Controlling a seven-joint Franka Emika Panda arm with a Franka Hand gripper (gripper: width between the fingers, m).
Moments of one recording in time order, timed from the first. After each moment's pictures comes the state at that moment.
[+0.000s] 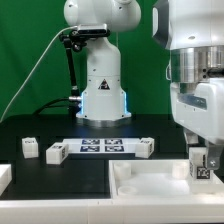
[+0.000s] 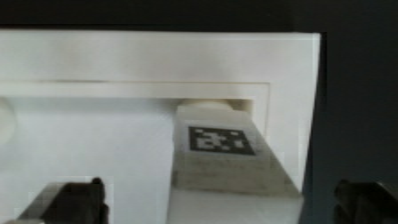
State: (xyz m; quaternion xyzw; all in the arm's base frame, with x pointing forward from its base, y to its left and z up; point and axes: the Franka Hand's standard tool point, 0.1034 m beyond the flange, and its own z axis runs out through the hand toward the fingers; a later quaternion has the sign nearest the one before) arm 0.622 0.119 0.076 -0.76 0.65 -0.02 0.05
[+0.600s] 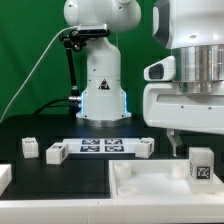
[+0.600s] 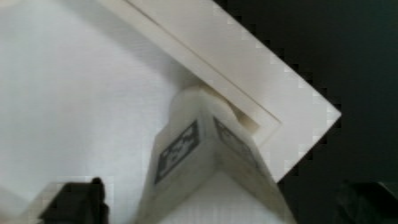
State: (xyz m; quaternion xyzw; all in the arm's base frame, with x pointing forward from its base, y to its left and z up) arm 0.625 0.119 0.079 -0.93 0.35 -0.04 0.04
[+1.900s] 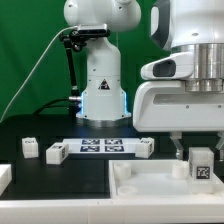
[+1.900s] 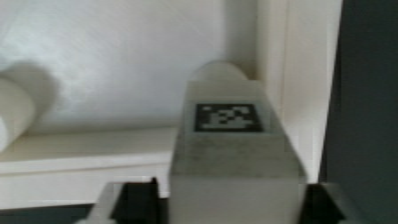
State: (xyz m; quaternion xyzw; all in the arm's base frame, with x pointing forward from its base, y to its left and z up) arm 0.626 0.115 0.079 -1.00 0.06 -0.07 0.01
